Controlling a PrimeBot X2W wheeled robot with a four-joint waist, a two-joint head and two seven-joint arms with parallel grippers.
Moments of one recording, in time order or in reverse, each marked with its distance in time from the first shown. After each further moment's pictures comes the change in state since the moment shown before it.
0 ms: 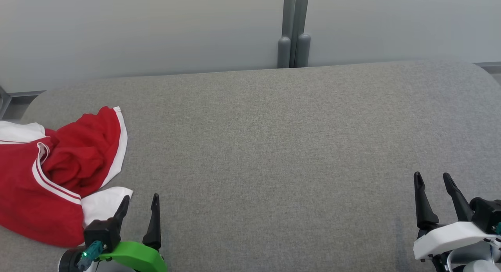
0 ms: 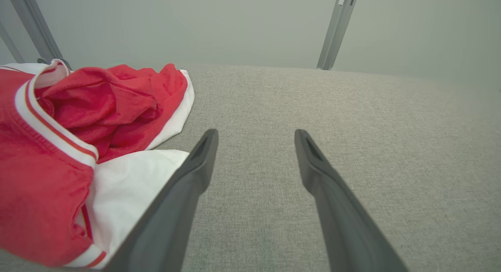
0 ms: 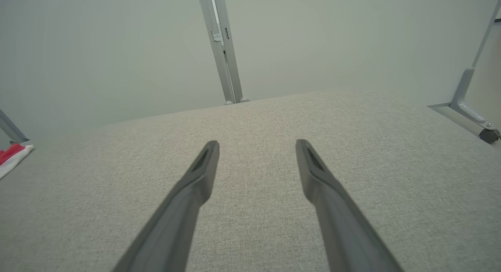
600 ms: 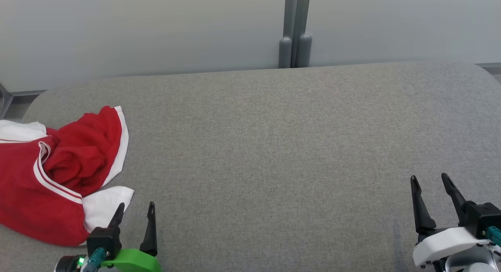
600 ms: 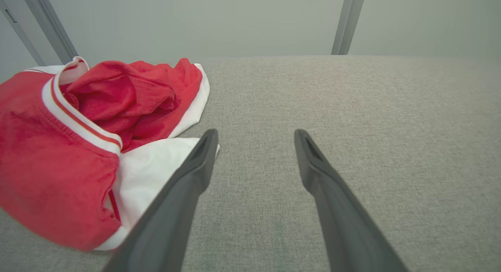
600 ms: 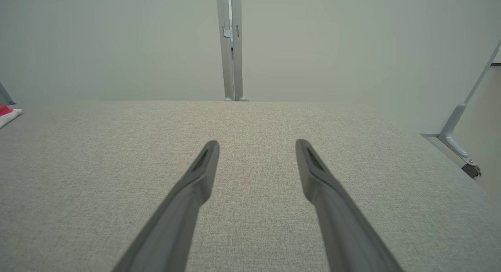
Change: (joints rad) left arm 0.007 -0.009 0.031 0.057 0.100 0.010 -0.039; right arm 0.017 -0.012 0.007 -0.007 -0.149 0.000 -0.036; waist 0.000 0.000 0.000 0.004
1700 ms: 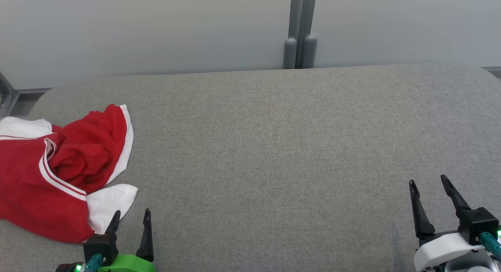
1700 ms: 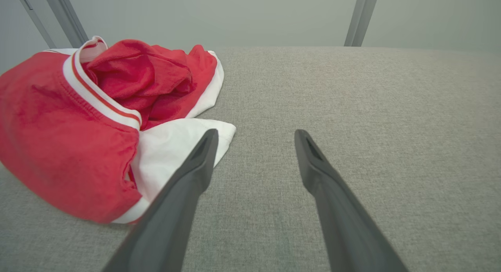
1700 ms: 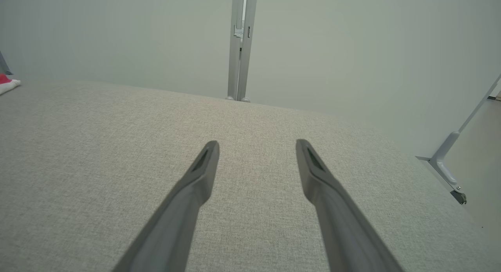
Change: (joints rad) left arm -0.002 -0.053 0.105 0.074 0.090 -0.062 -0.037; right arm 0.017 -0.008 0.000 -0.004 -0.118 0.000 -0.034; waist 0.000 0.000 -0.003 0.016
